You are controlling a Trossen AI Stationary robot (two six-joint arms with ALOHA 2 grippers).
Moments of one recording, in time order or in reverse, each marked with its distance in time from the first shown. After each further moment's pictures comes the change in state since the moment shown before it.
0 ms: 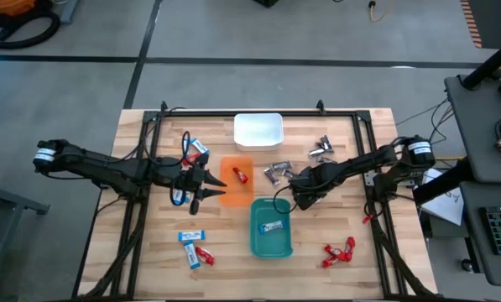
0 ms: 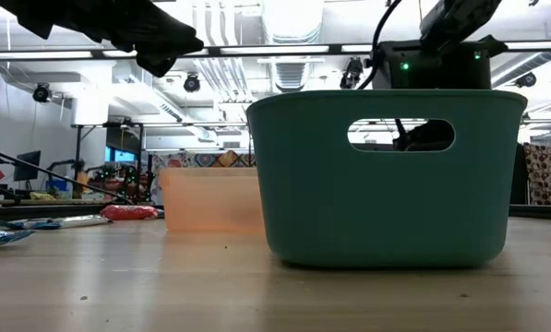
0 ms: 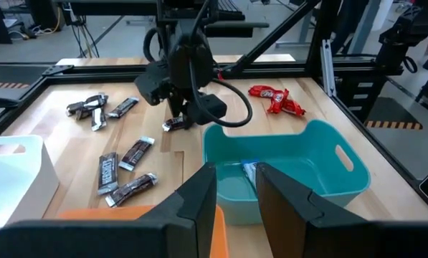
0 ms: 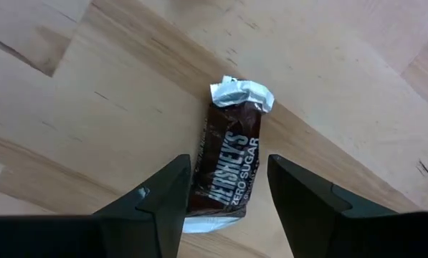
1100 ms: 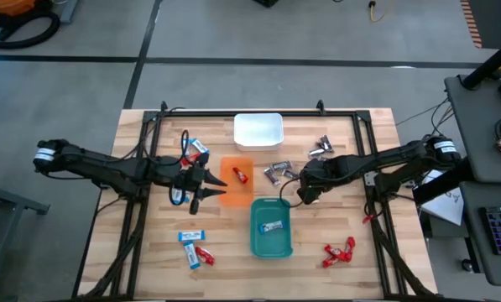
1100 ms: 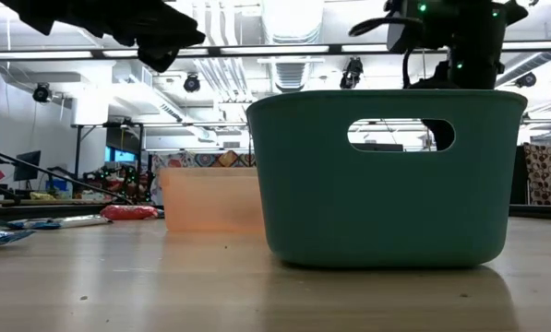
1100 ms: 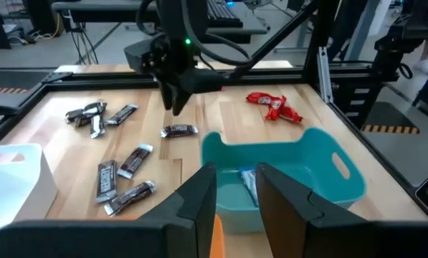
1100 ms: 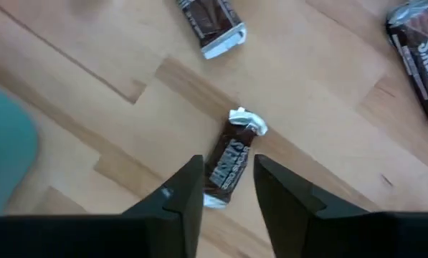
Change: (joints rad) left arm 0.000 -0.003 0.014 -0.002 0.002 0.000; right arm 0.000 -0.255 -0.001 -0.026 0.050 -0.033
